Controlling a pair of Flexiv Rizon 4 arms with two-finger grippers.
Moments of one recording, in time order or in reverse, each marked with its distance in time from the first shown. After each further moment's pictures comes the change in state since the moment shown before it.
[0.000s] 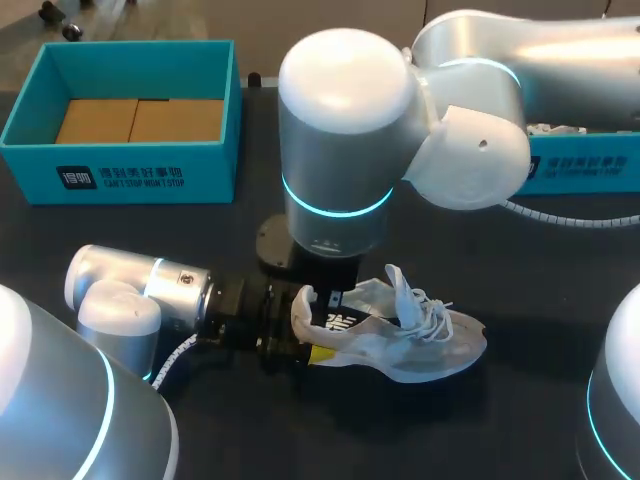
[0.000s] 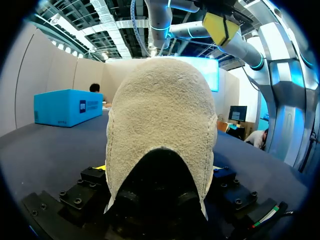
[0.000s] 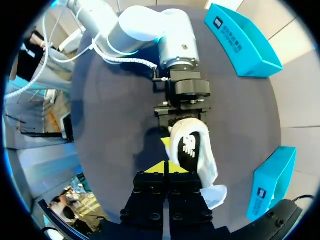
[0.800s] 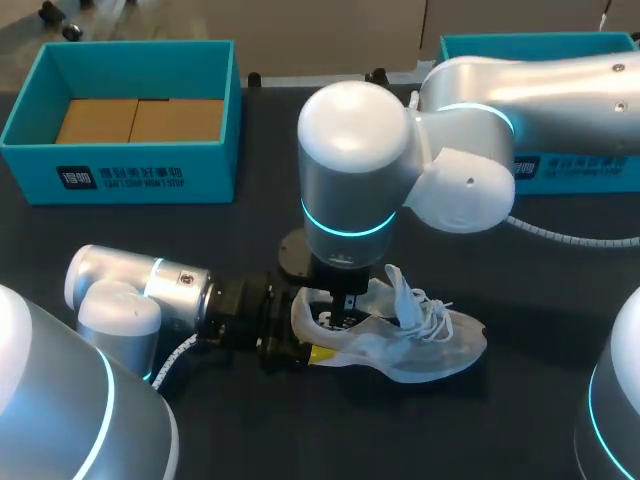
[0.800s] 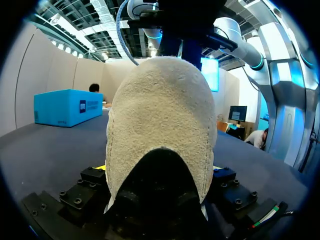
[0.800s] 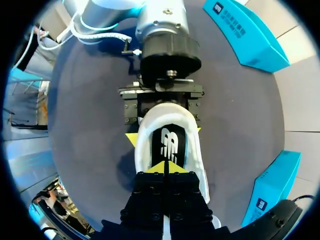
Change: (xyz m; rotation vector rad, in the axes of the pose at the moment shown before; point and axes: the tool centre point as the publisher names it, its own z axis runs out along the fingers) left arm 0.000 0.000 0.000 0.000 0.000 0.000; right arm -0.042 -0.011 0.081 0.012 -0.017 -0.023
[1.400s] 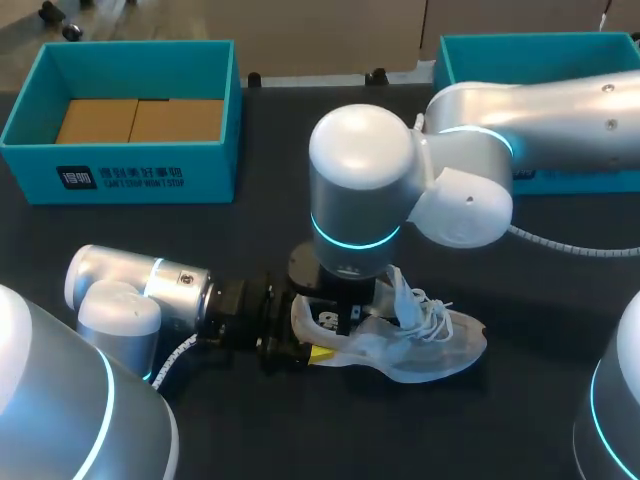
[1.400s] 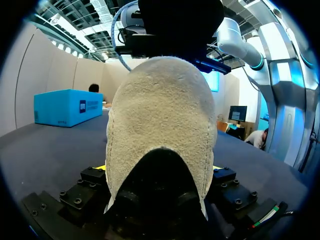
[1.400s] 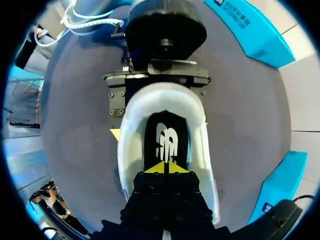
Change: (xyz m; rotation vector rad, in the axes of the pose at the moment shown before) left arm 0.000 0.000 0.000 0.000 0.000 0.000; right arm -0.003 -0.010 0.038 0.009 0.024 -0.005
